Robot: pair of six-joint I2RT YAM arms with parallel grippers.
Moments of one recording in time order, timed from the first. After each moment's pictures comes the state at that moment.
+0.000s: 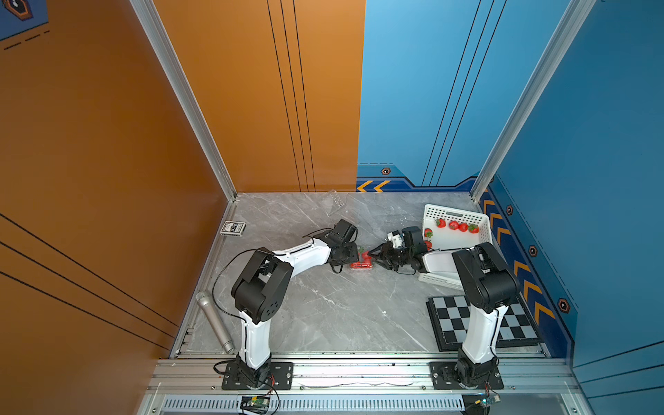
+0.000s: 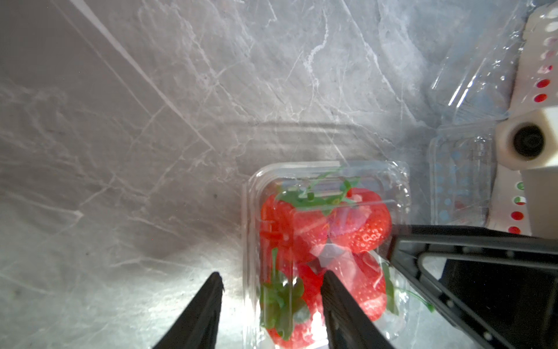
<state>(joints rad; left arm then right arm) -0.61 1.93 1.31 -0.39 0.04 -0.73 0.32 1.95 0.94 0.27 -0.70 1.00</state>
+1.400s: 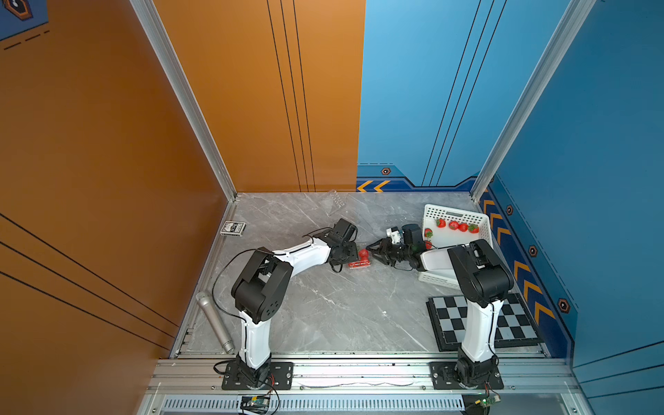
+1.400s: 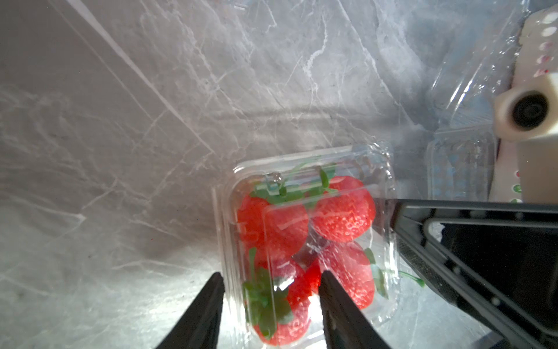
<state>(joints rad) -0.61 1.93 1.31 -0.39 0.04 -0.73 0.31 2.01 0.97 0.41 -0.74 1.07</state>
